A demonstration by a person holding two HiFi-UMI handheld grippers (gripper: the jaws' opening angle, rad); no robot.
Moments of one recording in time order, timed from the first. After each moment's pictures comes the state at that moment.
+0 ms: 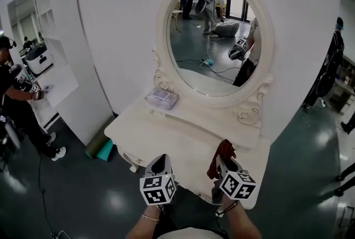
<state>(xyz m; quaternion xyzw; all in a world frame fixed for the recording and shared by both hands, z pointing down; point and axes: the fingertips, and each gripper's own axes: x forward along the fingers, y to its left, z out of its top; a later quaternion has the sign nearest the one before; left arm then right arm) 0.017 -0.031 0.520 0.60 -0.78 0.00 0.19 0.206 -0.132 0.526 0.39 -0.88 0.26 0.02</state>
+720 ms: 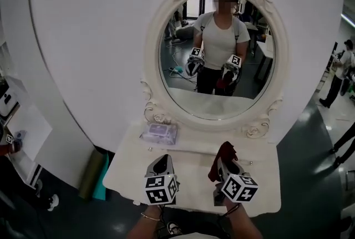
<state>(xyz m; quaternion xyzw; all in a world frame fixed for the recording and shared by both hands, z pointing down) -0.131 -0.186 0.492 0.72 -0.67 0.03 0.18 0.078 -0.212 0.493 0.52 -0.82 0.25 -0.02</state>
